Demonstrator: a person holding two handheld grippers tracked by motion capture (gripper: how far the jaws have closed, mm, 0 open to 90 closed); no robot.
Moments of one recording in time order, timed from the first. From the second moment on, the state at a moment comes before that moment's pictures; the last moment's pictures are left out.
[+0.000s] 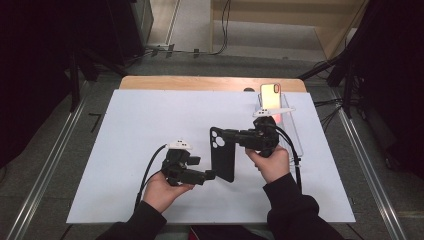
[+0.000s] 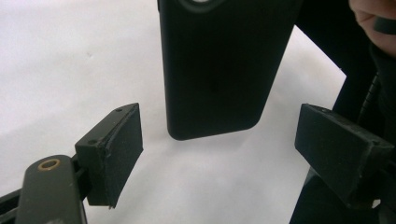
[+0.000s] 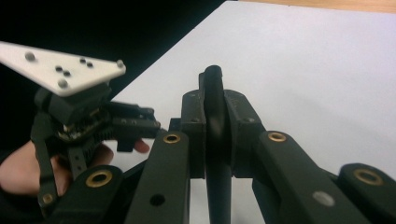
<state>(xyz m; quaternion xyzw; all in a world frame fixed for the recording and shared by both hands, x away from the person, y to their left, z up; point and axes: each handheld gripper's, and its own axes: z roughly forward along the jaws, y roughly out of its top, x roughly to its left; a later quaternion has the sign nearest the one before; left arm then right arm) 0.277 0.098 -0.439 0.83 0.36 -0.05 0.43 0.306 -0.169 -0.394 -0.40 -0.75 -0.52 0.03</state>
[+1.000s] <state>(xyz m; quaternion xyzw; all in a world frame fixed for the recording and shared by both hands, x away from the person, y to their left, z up) 0.296 0.114 -0.402 0.84 0.26 -0.08 0.46 0.297 -0.187 -0.388 -0.31 -0.79 -0.52 0.06</state>
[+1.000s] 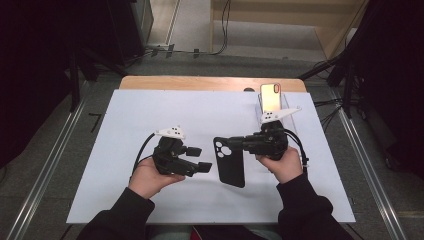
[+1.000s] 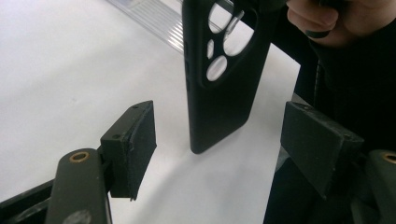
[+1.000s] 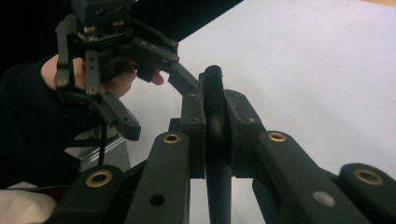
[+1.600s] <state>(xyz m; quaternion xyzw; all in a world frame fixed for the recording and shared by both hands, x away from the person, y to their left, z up) 0.311 0.119 -0.394 0.85 0.22 -0.09 0.48 0.295 -0.174 -0.391 -0.26 -0.81 -0.52 0.09</state>
